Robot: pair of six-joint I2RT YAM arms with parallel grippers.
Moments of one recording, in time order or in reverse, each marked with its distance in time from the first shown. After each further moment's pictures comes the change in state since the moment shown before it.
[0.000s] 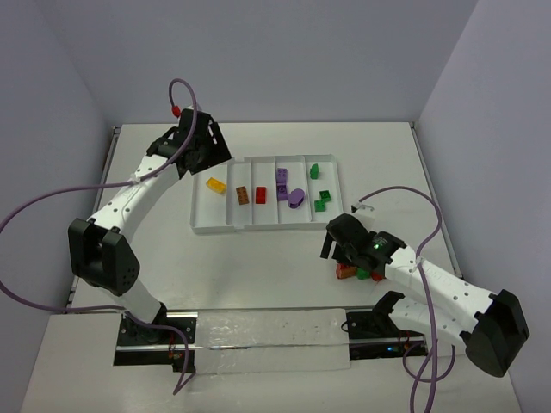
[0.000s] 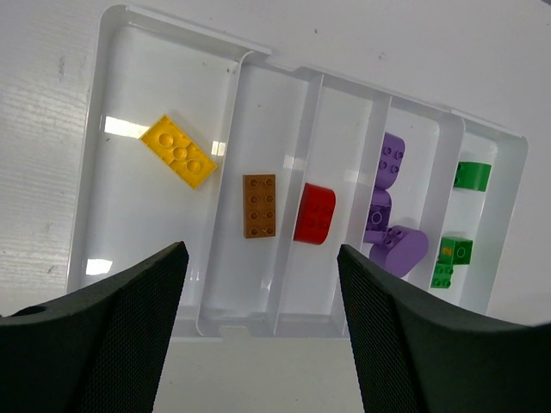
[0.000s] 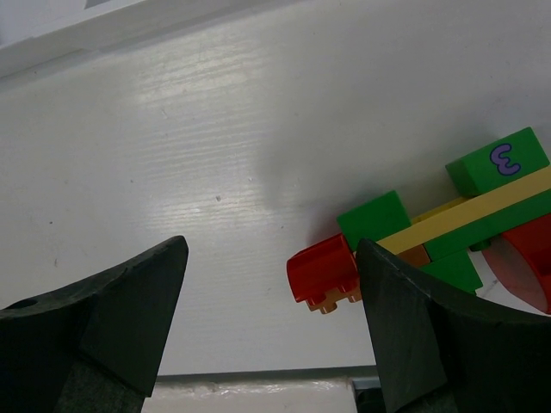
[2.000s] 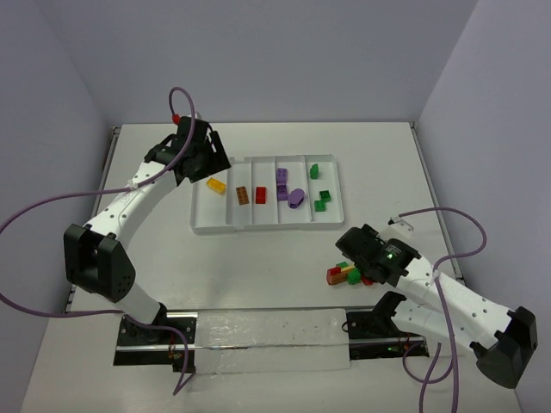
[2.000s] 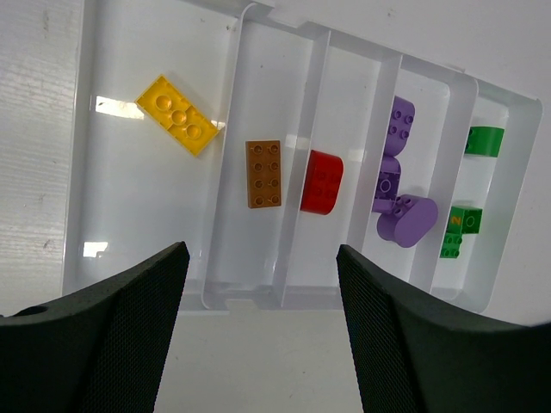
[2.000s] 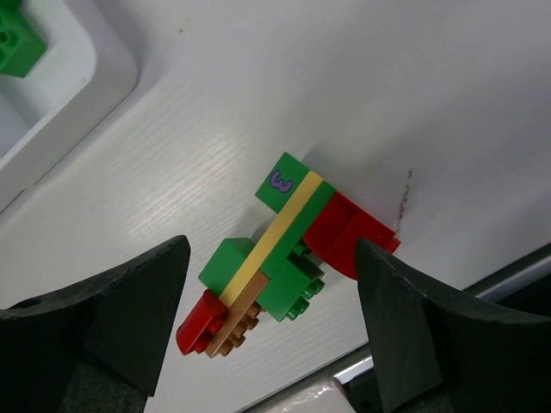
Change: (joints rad) left arm 0.000 -0.054 -0.092 -0.001 0.052 -0.002; right arm 0.058 -0.153 0.012 -0.363 0.296 0.482
